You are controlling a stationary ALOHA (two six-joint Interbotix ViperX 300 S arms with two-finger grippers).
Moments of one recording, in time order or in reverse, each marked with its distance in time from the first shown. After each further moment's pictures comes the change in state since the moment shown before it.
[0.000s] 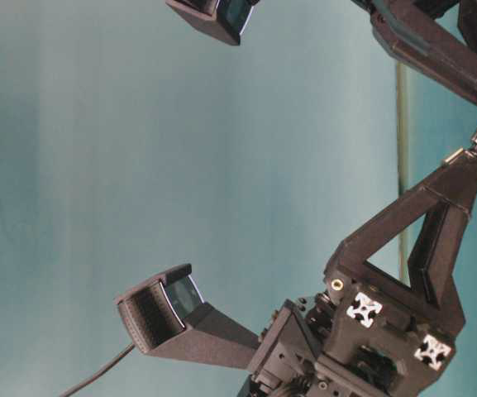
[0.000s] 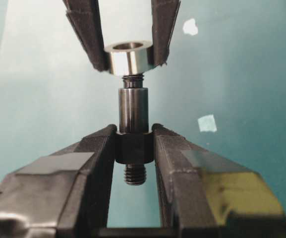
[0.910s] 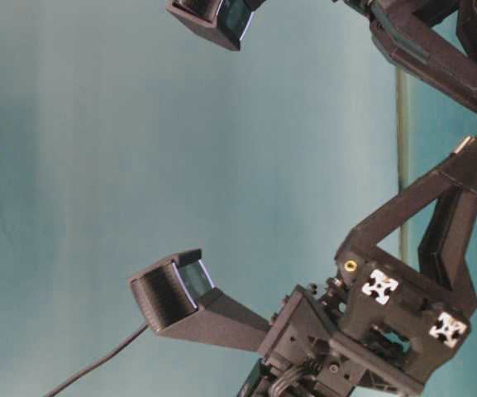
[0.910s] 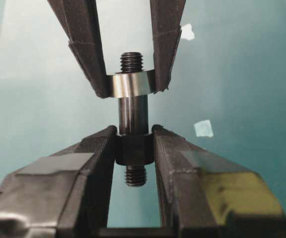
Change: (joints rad) left arm 0.002 0.035 -0.034 -0.002 0.031 0.000; right arm -0.008 0.011 -0.011 -0.003 -0.003 0.000
